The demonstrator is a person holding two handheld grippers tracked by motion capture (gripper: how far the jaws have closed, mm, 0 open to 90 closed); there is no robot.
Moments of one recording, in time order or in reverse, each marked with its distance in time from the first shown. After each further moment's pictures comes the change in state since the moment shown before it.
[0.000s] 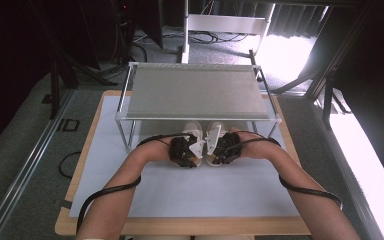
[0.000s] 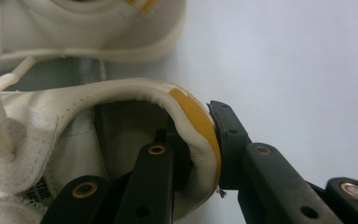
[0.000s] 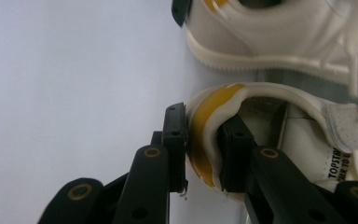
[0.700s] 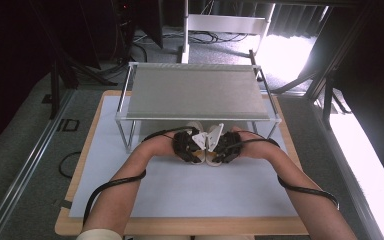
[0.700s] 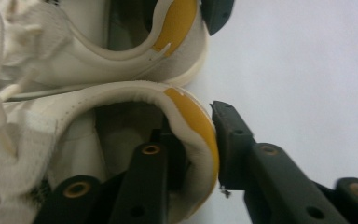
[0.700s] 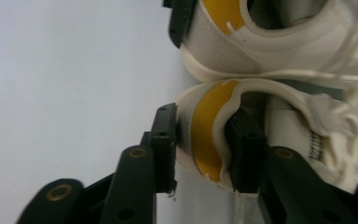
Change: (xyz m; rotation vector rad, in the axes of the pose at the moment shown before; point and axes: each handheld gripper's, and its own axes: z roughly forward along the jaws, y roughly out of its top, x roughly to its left) left arm 0.021 0.001 0.002 -0.067 0.012 -0.121; right arm -0.009 -0.011 0.012 -0.038 -0.046 0.050
